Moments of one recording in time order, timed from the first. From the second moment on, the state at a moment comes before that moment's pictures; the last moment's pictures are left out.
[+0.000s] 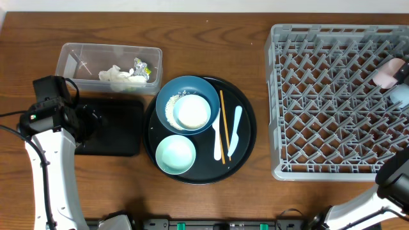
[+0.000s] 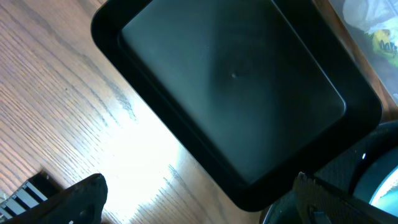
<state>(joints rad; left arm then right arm) 0.34 1.31 1.15 -1.14 -0.12 -0.49 -0.62 1.89 1.60 -0.66 -0.02 0.08</state>
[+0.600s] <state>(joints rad) 0.34 1.31 1.15 -1.14 -0.12 -0.49 -0.07 1.66 1.61 -1.09 -0.39 -0.11</state>
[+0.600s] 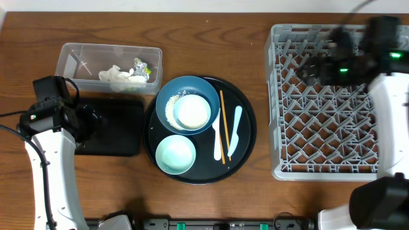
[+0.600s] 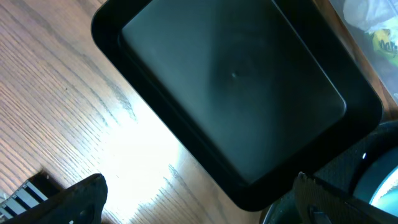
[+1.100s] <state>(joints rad) 0.34 1.31 1.15 -1.15 -0.12 -0.49 0.47 1.69 1.48 -1.07 -0.24 -0.10</state>
